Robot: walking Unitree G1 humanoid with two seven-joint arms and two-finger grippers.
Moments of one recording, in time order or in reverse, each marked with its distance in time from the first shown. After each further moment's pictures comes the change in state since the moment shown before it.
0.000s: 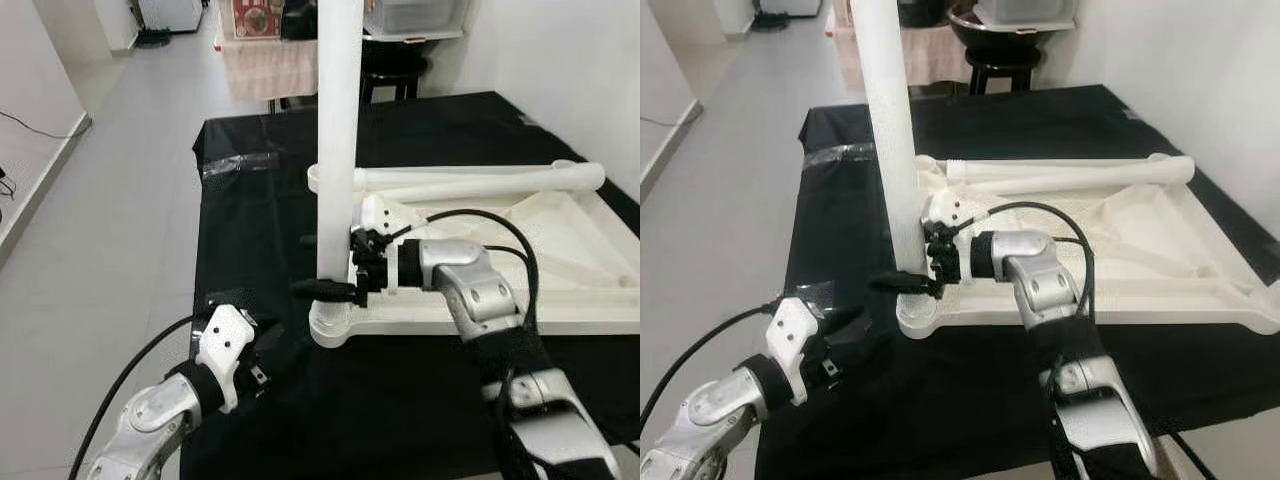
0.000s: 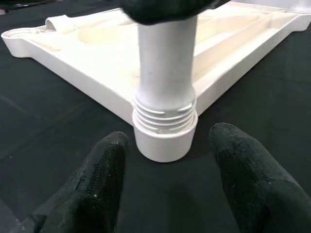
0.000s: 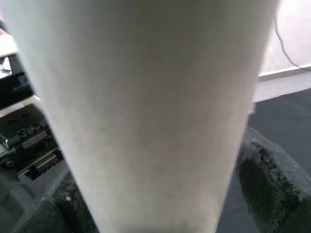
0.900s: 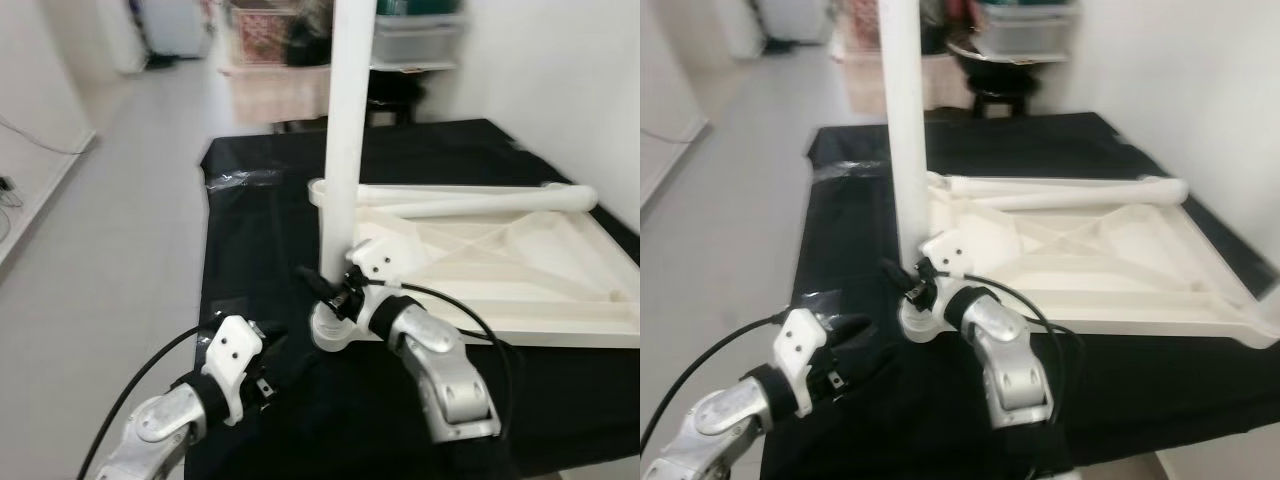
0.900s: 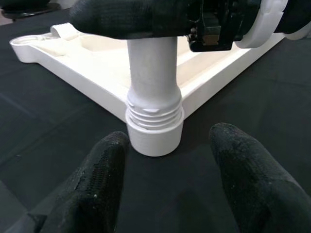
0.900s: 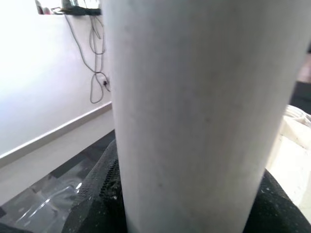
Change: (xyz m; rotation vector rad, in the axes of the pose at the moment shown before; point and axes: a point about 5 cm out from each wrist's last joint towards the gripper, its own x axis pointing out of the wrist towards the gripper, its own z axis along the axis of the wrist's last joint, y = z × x) left arm 0.002 0.000 0.000 0.002 0.004 0.001; right arm 0.017 0.043 -0.031 0.048 -0.090 -0.738
